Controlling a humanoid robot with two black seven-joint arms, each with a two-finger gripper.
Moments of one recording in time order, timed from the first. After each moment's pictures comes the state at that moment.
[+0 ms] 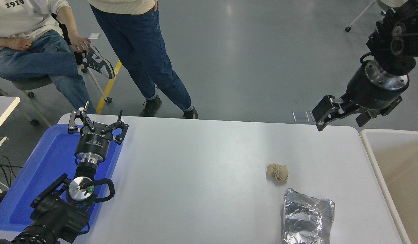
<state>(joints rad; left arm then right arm) -0.51 0.13 -1.12 -0.54 -0.09 -0.62 -0.35 2.28 -0.29 -1.39 1.37 -0.32 0.79 0.12</state>
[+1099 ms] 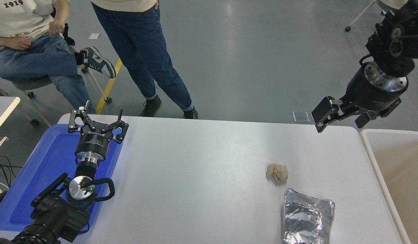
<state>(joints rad) -0.51 0.13 -1.12 -0.54 -0.09 -0.62 -0.35 2.28 -0.30 -1.38 1.37 -0.32 0.79 0.12</state>
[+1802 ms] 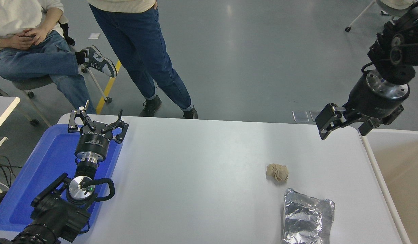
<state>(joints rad) -0.51 0.13 -1.12 -0.54 -0.09 -0.62 -0.35 2.23 -0.32 -1.41 1.37 -0.31 0.79 0.12</state>
